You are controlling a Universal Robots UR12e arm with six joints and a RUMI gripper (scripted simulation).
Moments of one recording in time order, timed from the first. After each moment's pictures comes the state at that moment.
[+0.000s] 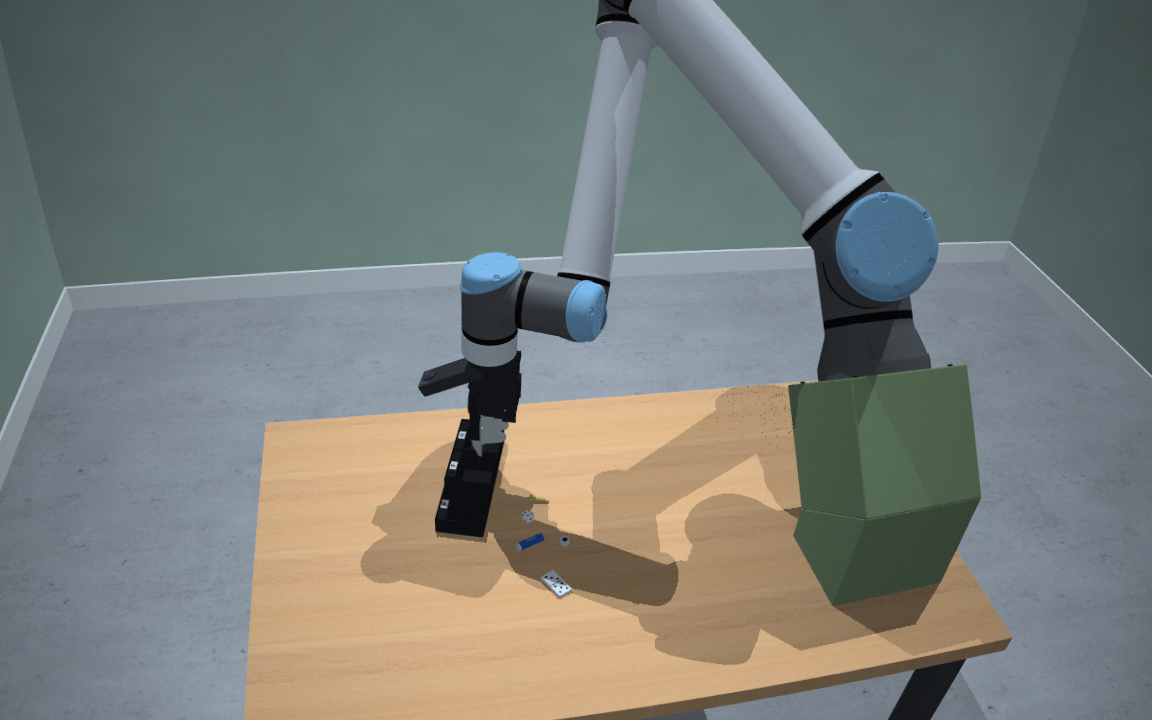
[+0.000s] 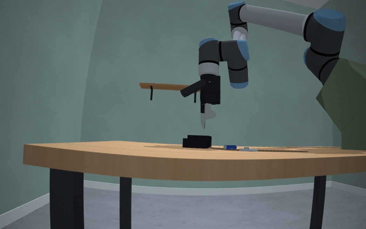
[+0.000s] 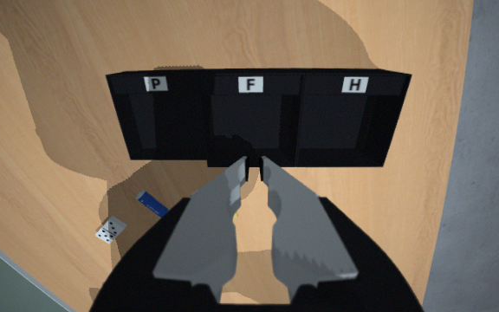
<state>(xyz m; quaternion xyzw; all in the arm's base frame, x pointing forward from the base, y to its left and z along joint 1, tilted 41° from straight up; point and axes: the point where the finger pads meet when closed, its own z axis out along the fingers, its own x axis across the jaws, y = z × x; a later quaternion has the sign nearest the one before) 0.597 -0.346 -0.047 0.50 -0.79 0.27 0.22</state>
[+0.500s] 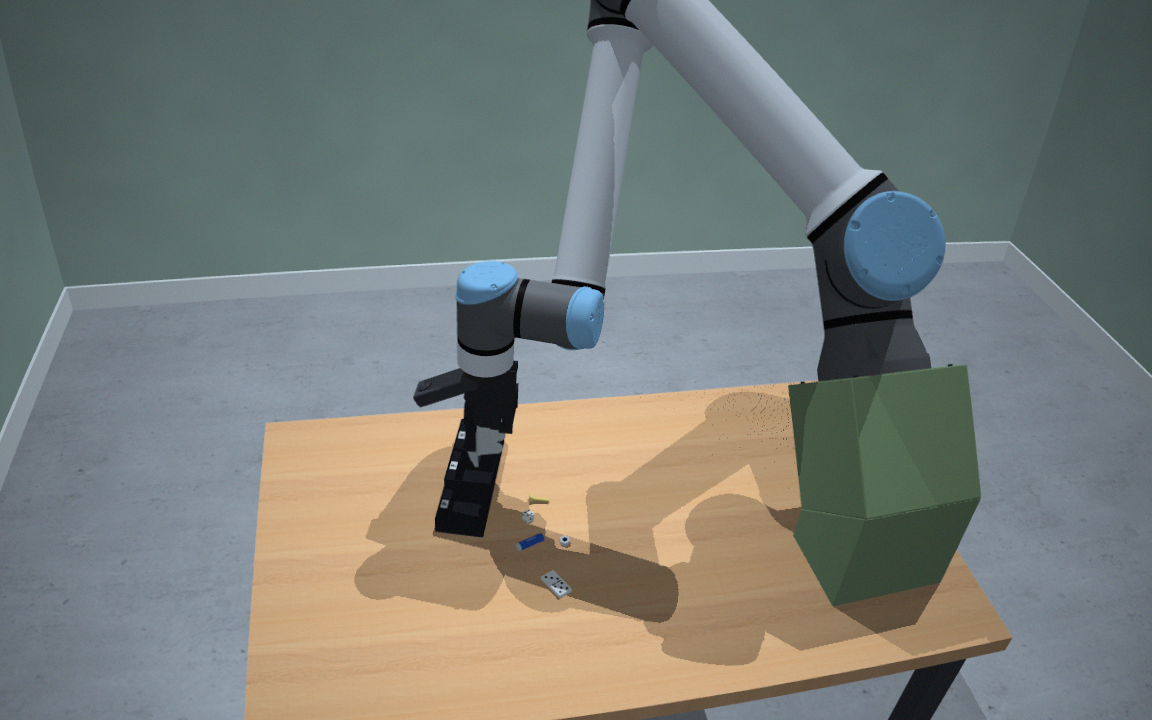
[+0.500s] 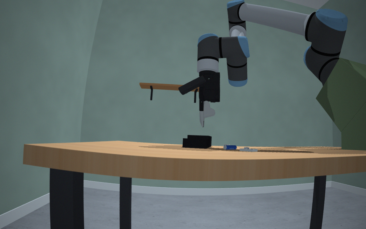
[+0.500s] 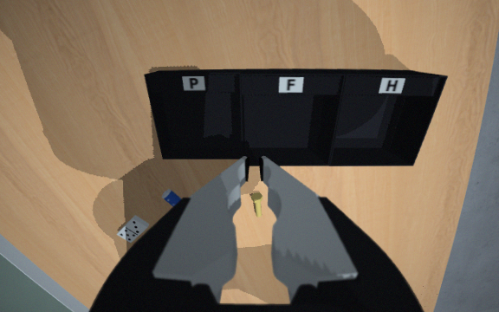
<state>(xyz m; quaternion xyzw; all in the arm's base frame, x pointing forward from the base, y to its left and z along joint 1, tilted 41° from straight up) 0.612 -0.322 -0.065 0.50 -0.79 0.27 0.22</state>
